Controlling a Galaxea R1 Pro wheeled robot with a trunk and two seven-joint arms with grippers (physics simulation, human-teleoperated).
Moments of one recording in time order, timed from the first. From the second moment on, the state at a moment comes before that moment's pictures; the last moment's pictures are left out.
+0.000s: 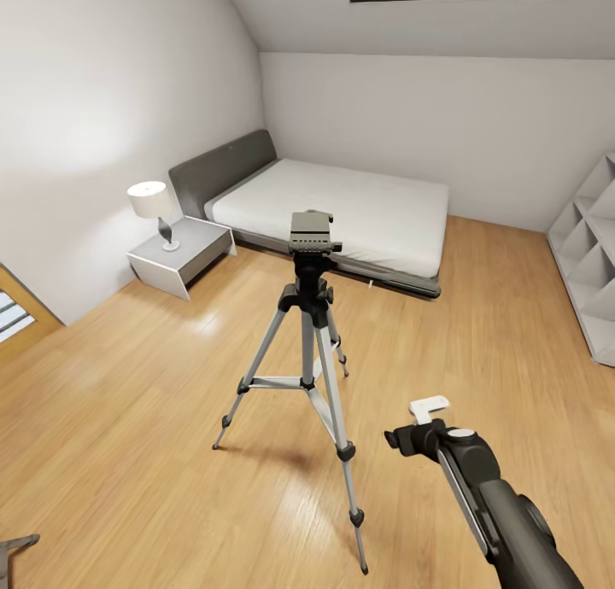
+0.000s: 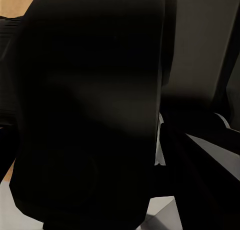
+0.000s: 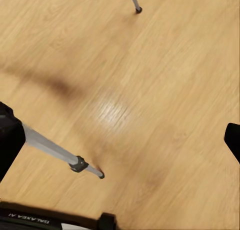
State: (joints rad) left arm -0.21 0.02 -0.40 0.00 0.54 -0.03 -0.19; right arm -0.38 -0.08 0.10 -1.40 0.09 0.86 0.17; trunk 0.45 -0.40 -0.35
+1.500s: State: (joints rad) left arm -0.21 0.02 -0.40 0.00 0.54 -0.03 -0.19; right arm -0.38 -0.02 0.18 -1.55 0.08 1.04 0.25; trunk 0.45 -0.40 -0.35
